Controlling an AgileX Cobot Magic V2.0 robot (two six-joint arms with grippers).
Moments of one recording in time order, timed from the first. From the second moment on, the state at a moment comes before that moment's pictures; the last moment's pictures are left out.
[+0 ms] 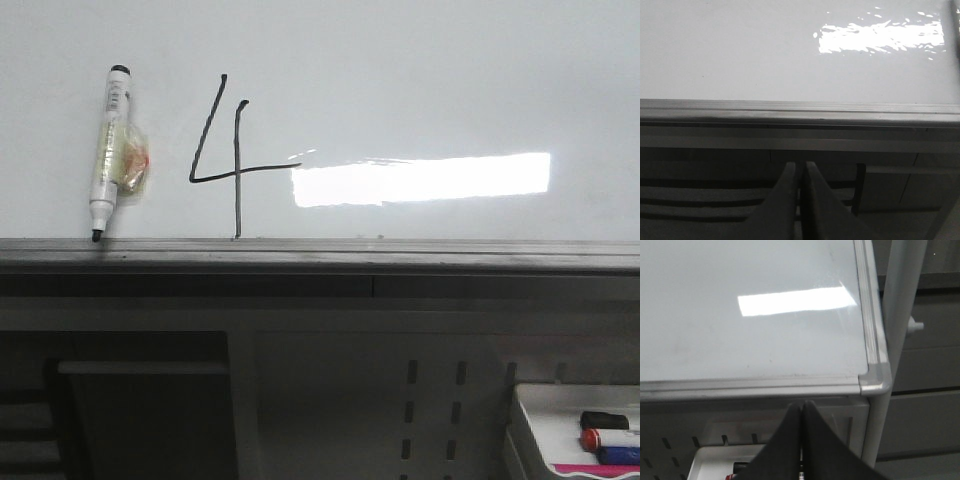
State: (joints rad) left arm -0.03 -0.01 0.00 0.06 0.34 -0.07; right arm -0.14 -0.01 0.02 0.03 0.23 -0.09
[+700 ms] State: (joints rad) left arm -0.03 -0.01 0.00 0.06 0.34 -0.07; right arm -0.14 -0.01 0.02 0.03 0.33 -0.09
